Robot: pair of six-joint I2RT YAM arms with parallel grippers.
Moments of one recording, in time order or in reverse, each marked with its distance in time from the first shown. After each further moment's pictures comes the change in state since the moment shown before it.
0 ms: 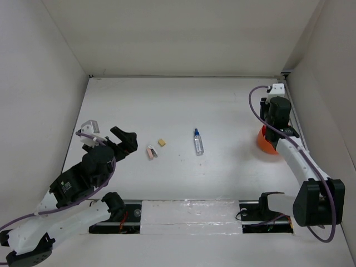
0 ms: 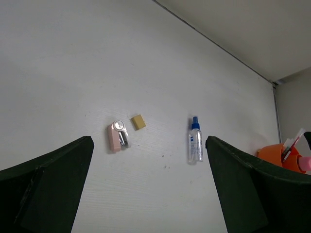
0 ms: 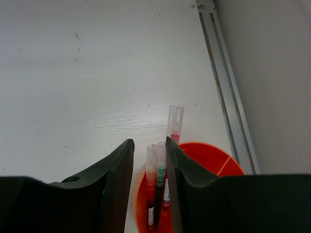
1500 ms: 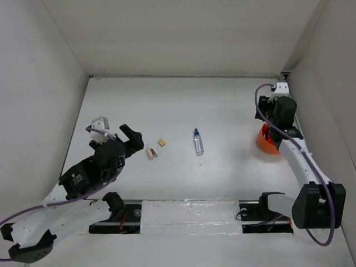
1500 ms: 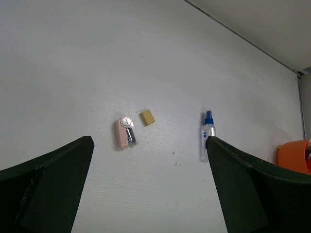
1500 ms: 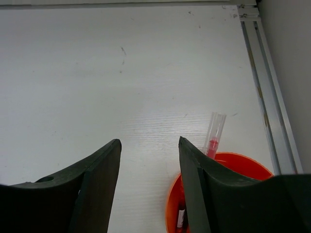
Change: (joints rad) left arm 0.000 0.080 -0.003 0.000 -0.005 -0.004; right arm -0.048 -0.037 0.004 0.008 -0.222 0.113
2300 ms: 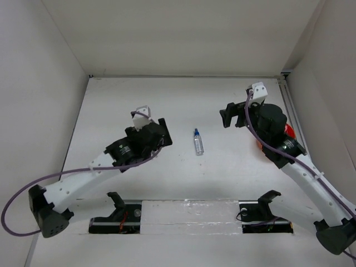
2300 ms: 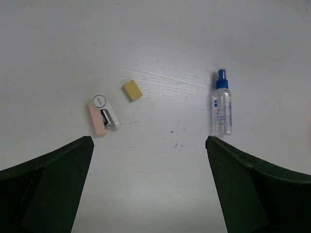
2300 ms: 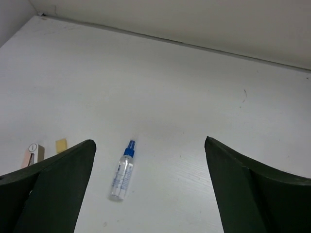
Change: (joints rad) left arm 0.000 0.397 0.026 0.119 0.146 0.030; right arm 0.504 -0.234 0.145 -0.198 0.064 0.098
